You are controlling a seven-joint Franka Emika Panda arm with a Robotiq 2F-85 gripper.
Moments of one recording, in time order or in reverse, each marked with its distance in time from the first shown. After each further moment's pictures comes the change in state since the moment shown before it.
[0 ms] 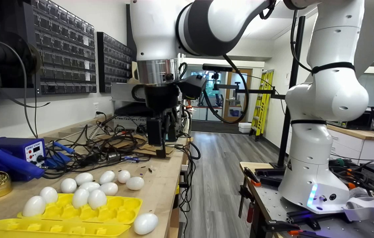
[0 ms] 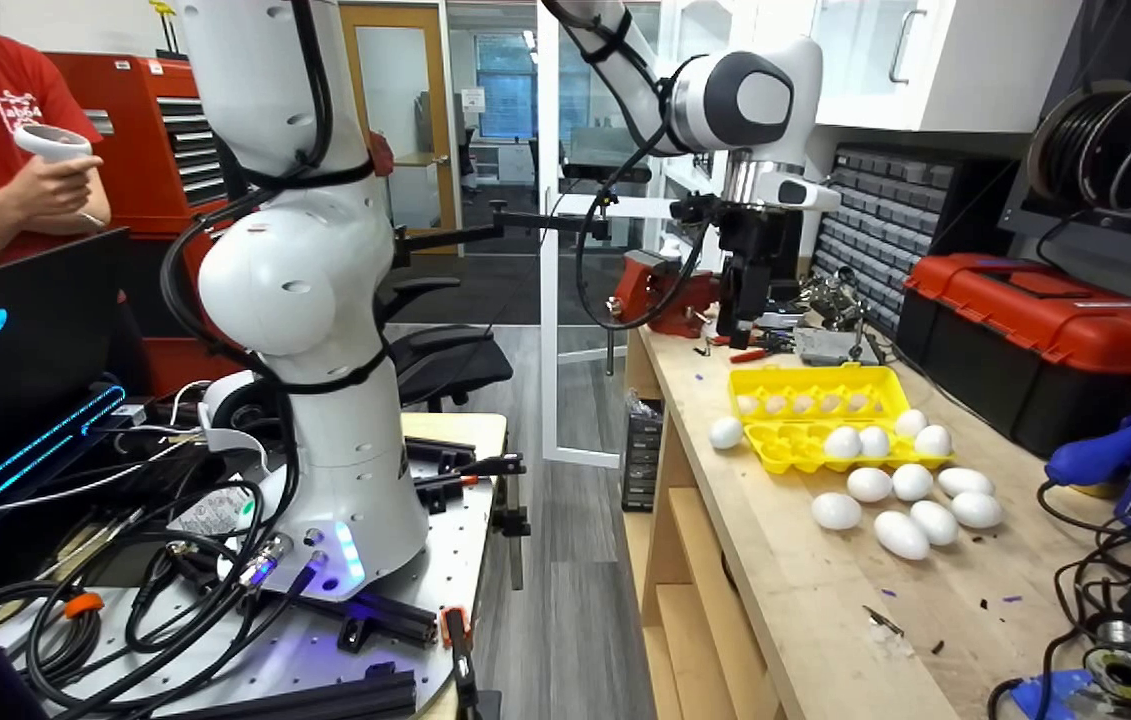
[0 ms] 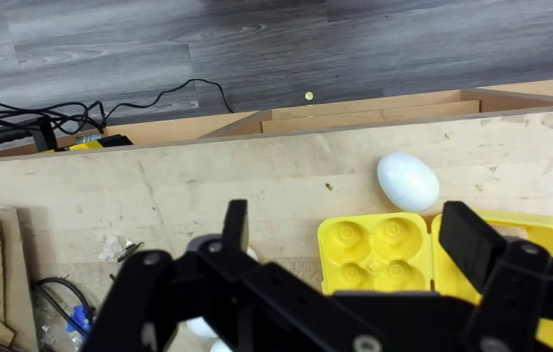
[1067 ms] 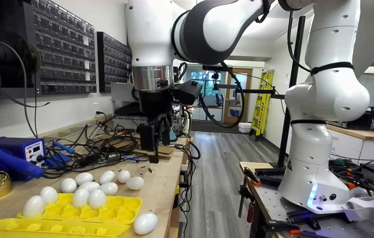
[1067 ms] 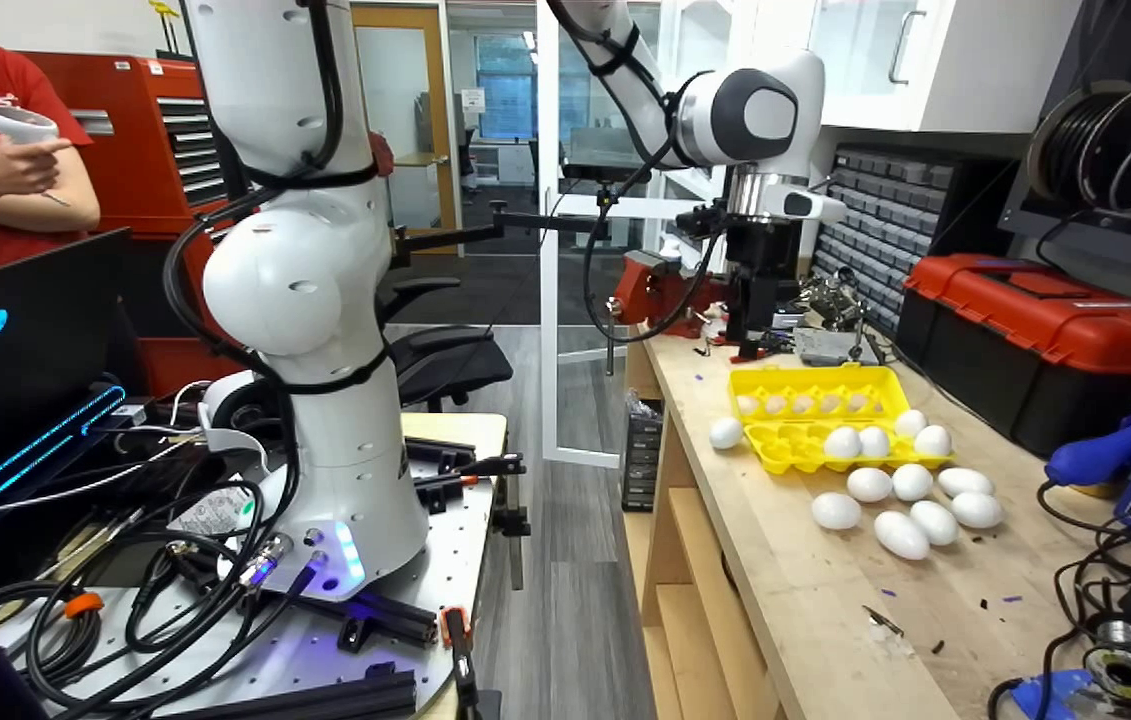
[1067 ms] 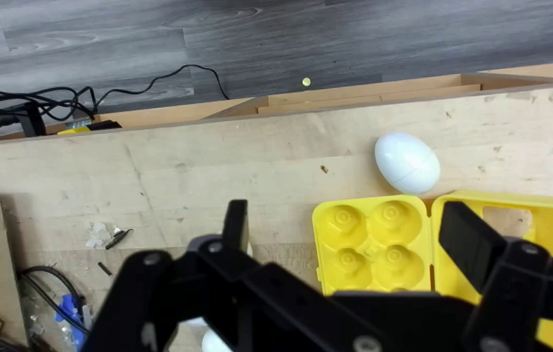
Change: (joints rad) arm 0.034 0.049 -0.038 0.014 -0.034 0.061 0.026
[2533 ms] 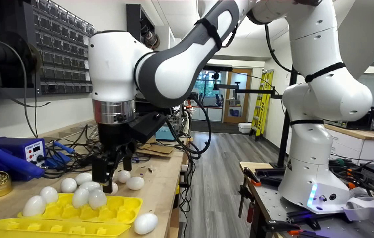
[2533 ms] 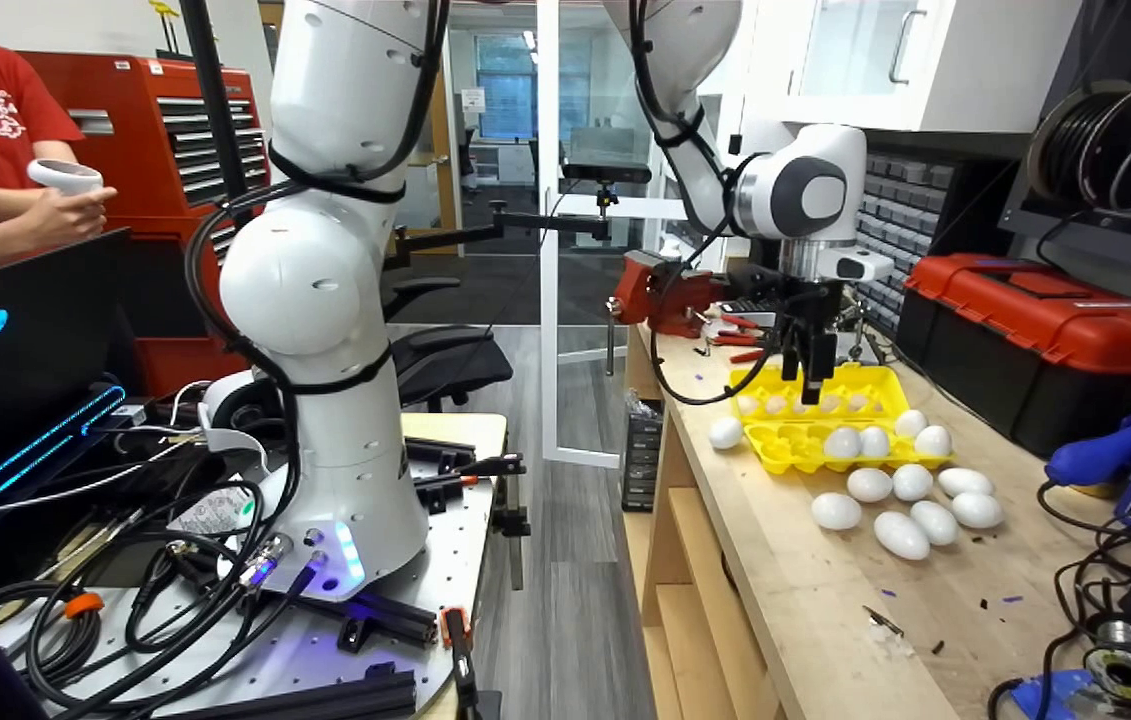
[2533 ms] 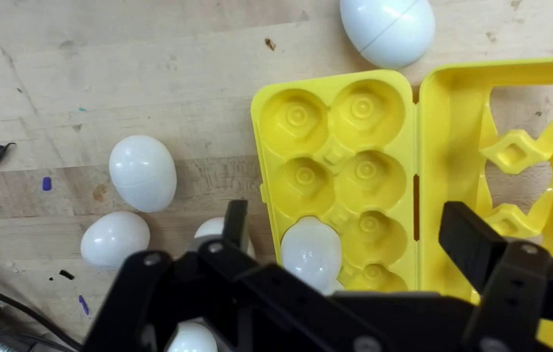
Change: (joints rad) arm 0.117 0.335 -0.149 0.227 -0.084 0.215 0.021
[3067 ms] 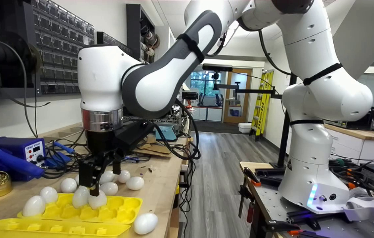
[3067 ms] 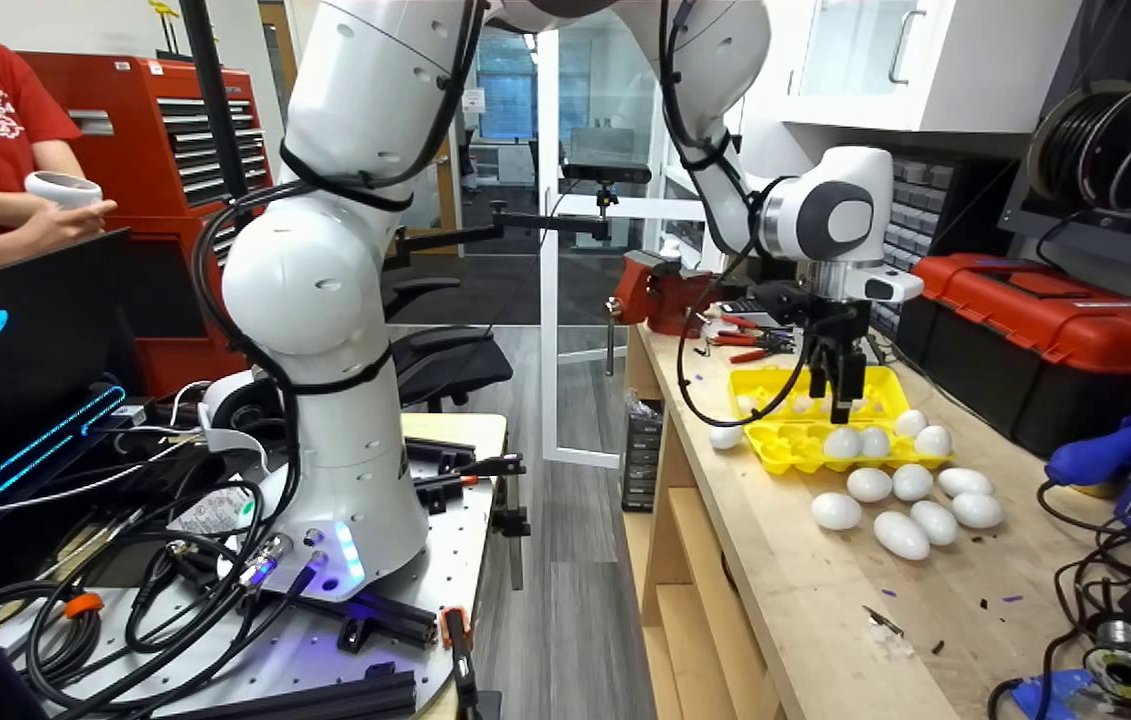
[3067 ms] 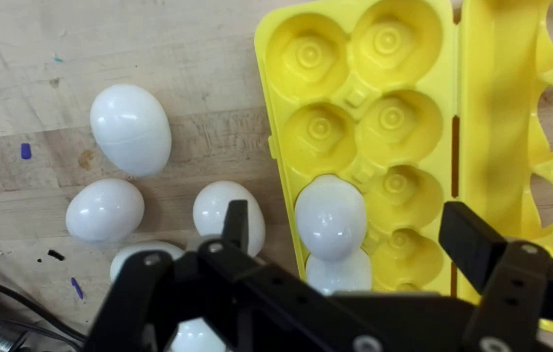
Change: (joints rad) arm 0.016 0.110 -0.059 0.105 -0.002 0.035 -0.007
